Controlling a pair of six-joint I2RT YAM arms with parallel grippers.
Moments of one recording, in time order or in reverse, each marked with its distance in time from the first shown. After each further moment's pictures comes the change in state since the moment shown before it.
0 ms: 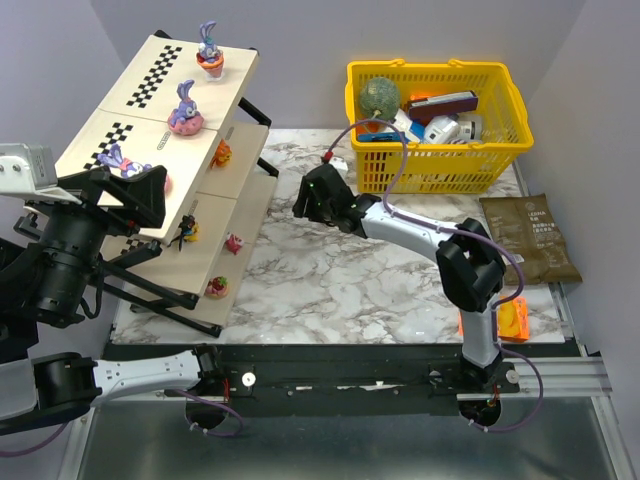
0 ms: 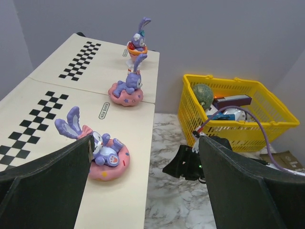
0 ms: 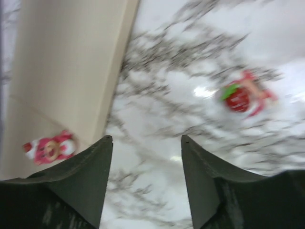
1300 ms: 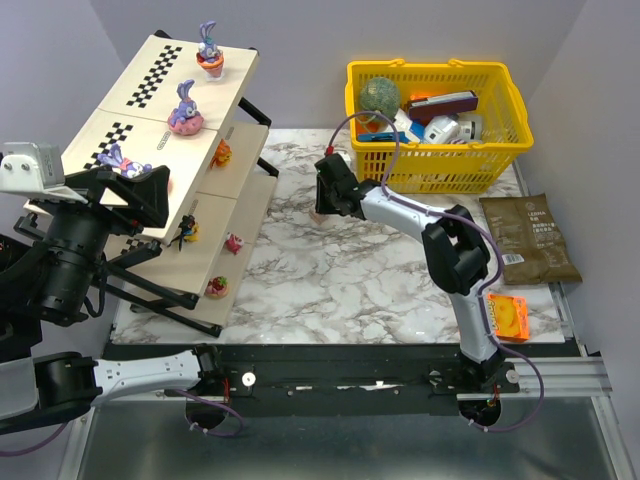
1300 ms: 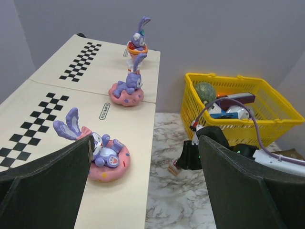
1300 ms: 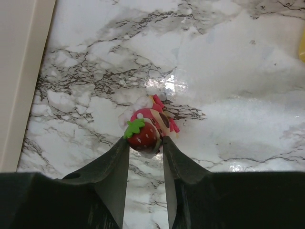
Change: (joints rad) left arm 0.000 0.005 -0.005 0.002 0.000 0.017; right arm -0.127 0.153 0.151 -0.143 0.007 -0.262
